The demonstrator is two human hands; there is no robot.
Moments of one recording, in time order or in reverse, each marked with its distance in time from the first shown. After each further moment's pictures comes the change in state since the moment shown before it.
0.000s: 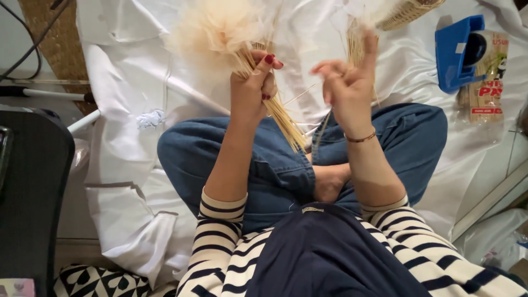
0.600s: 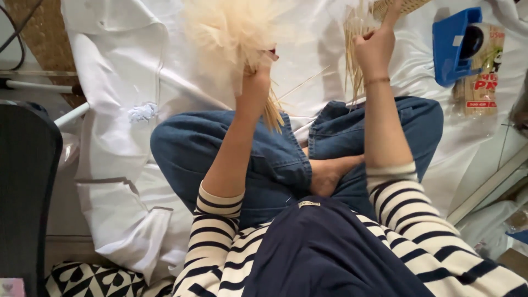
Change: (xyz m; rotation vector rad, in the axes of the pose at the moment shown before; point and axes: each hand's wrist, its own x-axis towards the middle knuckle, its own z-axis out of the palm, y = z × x) left_hand 0.003 -0.008 -0.002 0.886 0.281 -0.291; right_hand 0.080 0.112 -0.138 -1.046 0.199 0.109
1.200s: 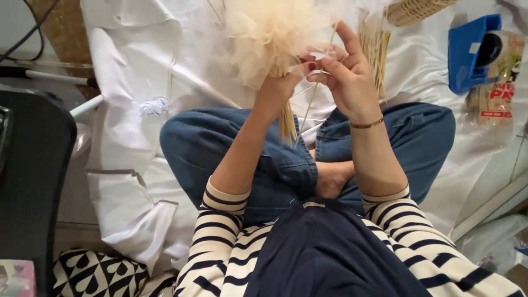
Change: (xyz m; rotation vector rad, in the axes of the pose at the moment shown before) left_hand -0.010 -0.002 0.017 -0.259 -0.263 0.277; right_hand -0.083 -0.177 -0.036 1.336 -0.478 0.324
